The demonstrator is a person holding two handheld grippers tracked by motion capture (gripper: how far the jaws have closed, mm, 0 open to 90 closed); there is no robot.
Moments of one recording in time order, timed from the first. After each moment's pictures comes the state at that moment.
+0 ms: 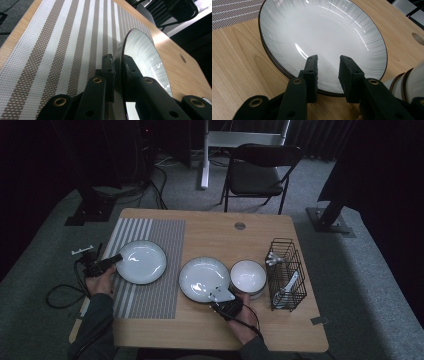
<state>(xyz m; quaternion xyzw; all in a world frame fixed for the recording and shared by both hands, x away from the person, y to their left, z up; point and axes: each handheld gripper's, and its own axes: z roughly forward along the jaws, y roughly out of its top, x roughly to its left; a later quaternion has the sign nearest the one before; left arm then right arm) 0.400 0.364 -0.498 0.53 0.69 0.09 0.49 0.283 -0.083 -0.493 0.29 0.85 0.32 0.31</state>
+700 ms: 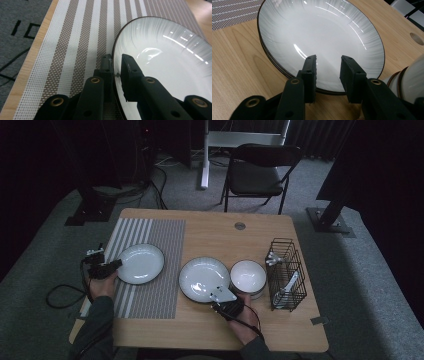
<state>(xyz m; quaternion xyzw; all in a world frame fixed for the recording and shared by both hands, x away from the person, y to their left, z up) 0.402 0.350 -0.509 0.60 0.68 0.19 0.37 0.282 -0.087 -0.492 0.29 0.85 0.32 0.31</state>
